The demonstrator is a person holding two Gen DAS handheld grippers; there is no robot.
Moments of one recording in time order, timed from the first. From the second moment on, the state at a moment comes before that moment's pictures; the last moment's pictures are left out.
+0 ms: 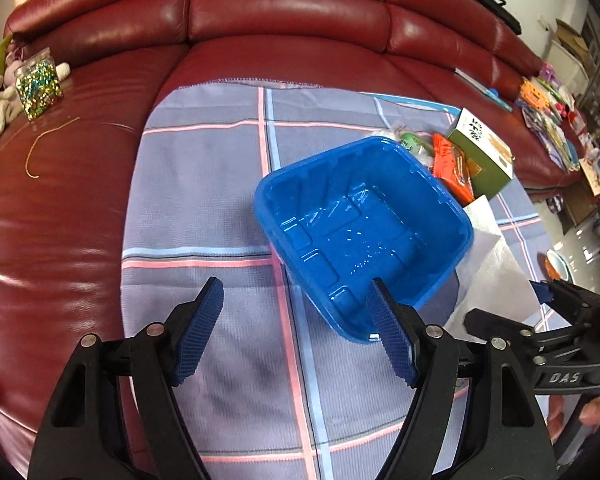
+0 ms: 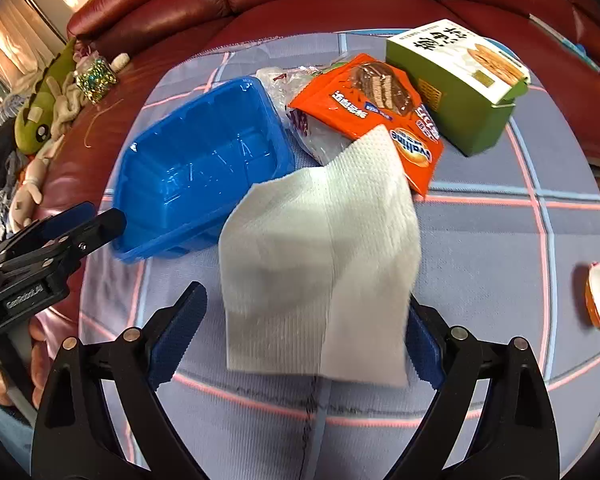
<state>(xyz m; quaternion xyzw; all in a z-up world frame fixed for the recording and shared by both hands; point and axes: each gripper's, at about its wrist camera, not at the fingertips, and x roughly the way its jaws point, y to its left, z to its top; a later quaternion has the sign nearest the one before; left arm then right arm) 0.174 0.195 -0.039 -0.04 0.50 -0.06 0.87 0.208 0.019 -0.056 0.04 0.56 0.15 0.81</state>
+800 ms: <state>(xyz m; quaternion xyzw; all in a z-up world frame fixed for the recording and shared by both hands) 0.207 0.174 -0.075 -0.04 0.54 -0.05 0.84 0.203 -0.035 -0.061 0.05 0.56 0.12 0.82</state>
